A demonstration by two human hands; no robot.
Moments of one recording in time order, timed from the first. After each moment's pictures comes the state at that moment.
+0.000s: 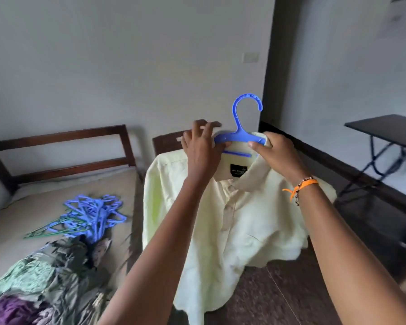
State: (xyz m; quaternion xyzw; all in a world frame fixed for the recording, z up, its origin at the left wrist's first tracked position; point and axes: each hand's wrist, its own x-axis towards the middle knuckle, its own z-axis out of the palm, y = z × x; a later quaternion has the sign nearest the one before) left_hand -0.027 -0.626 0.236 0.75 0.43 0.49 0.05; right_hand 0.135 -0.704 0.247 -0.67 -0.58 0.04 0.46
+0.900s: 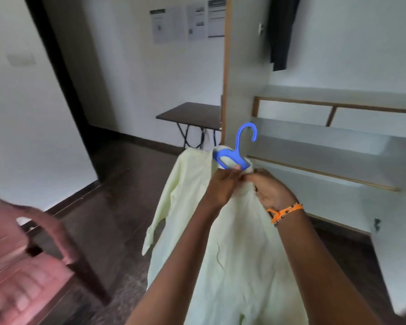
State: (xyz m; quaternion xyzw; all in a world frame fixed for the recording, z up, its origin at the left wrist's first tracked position) left_hand 0.394 -1.005 0.188 0.76 0.10 0.14 0.62; right_hand 0.462 -1.103 0.188 -0.68 -0.15 0.21 0.68
